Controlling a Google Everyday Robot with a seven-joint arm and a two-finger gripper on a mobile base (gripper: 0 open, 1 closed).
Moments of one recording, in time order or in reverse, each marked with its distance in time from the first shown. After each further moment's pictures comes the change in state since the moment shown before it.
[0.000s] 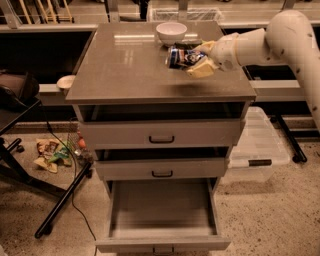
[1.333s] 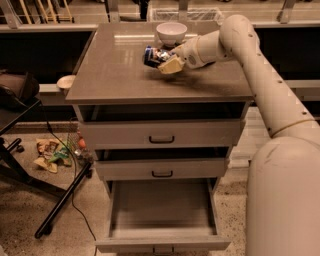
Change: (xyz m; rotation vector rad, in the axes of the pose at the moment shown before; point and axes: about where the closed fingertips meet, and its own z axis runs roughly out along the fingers) arm 0.002 -0.029 0.117 -0.036 0.025 0.211
